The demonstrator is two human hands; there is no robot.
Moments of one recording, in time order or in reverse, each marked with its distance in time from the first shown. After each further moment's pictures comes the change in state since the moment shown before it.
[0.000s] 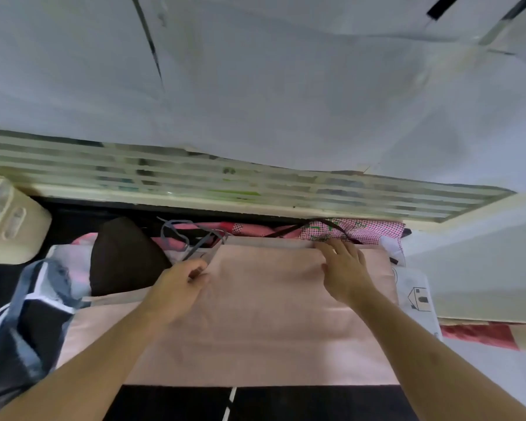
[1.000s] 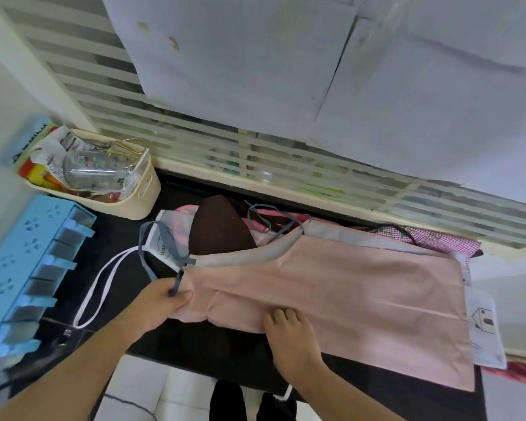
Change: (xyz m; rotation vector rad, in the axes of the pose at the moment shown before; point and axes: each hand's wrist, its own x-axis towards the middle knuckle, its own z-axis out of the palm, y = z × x) left_hand -0.113 -0.171 -0.083 -0.368 -0.070 -0.317; right_hand -0.137 -0.245 0.070 -0.297 -0.249 -0.466
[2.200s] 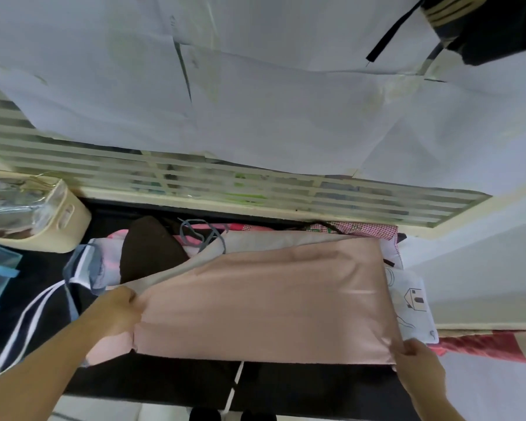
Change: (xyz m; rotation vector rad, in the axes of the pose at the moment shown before) left_hand 0.018 0.079 0.051 0.767 0.161 -0.144; right_hand -0.180 0.277 0.105 0.988 0.352 1.194
